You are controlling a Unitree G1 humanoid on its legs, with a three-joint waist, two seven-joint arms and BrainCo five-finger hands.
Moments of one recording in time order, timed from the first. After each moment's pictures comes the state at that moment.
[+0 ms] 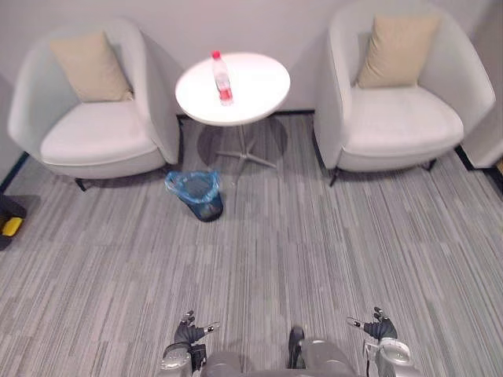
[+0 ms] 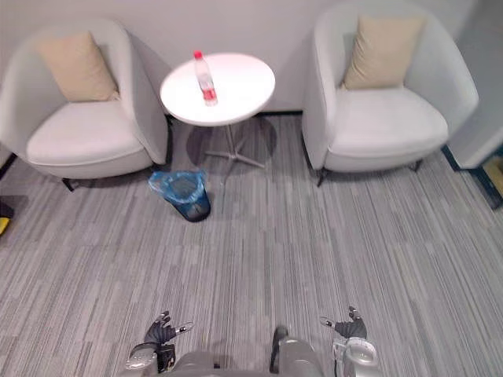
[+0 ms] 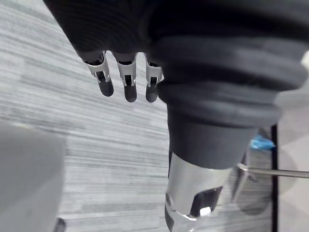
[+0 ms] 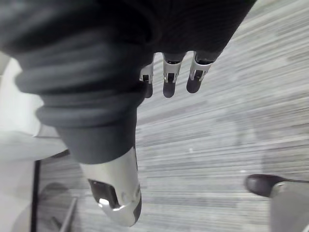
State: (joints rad) left arm 0.14 0.05 0.09 0.82 -0.07 -0.05 0.09; right arm 0.09 -0.12 -0.19 0.76 0.05 -0.03 -0.13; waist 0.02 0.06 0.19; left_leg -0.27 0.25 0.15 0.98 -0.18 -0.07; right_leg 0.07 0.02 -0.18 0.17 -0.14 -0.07
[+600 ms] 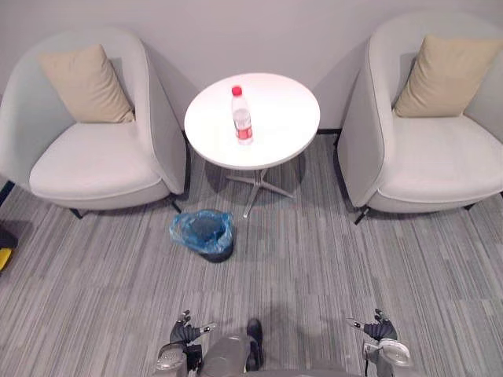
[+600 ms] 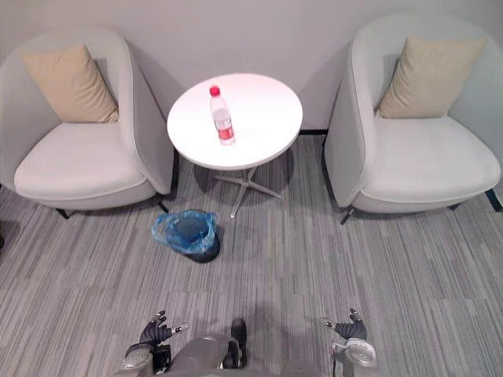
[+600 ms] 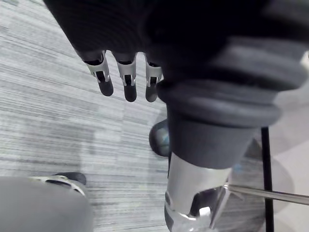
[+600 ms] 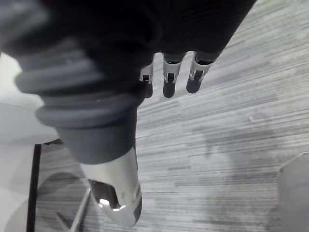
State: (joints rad) left arm 0.12 0.11 0.05 0.88 -0.07 -0.05 0.09; right arm 0.07 -0.14 -0.22 0.86 0.02 -0.02 -0.14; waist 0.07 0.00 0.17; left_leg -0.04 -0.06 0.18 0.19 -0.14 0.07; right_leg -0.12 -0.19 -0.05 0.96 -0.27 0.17
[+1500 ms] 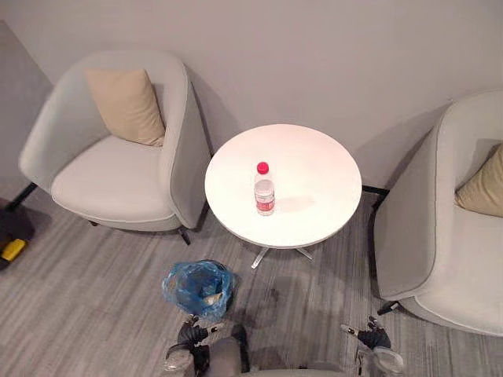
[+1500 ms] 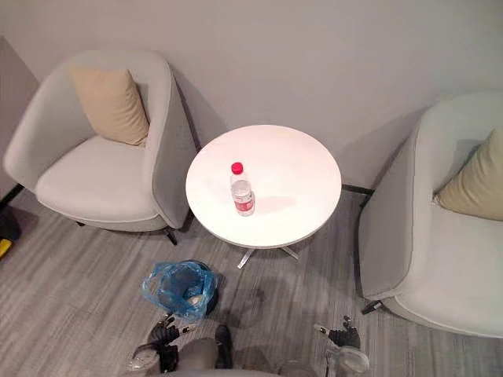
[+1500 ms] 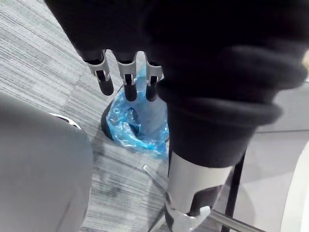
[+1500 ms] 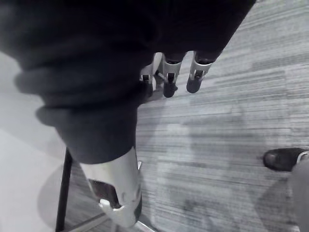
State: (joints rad) left arm 0.11 0.05 0.07 0.86 -0.09 -0.04 0.09; right arm 0.11 -0.09 -0.24 0.82 0.07 -0.02 -0.15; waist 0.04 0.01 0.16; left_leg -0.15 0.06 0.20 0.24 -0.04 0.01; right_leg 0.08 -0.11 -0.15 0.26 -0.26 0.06
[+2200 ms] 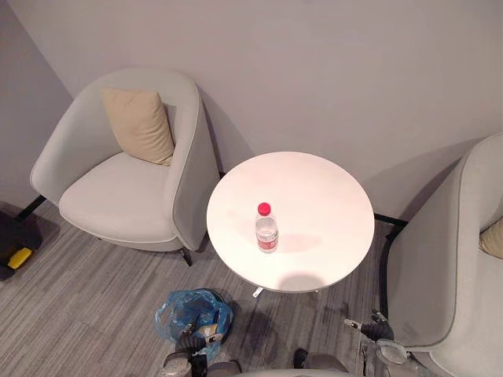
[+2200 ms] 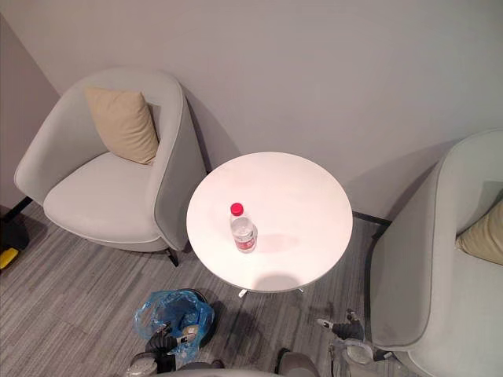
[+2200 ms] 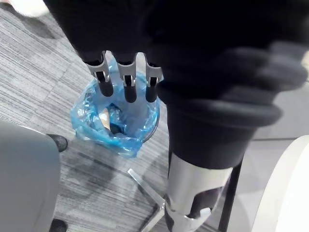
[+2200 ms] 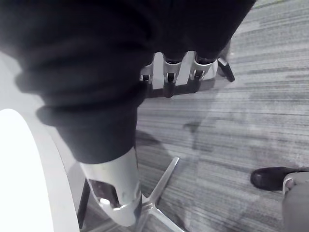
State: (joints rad) left arm 0.12 0.07 0.05 0.92 -0.08 -0.04 0.09; right arm 0.08 -0.13 -0.23 0.84 0.03 -0.02 -0.15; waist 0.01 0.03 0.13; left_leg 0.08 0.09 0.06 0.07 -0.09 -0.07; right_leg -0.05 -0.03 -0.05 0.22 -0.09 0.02
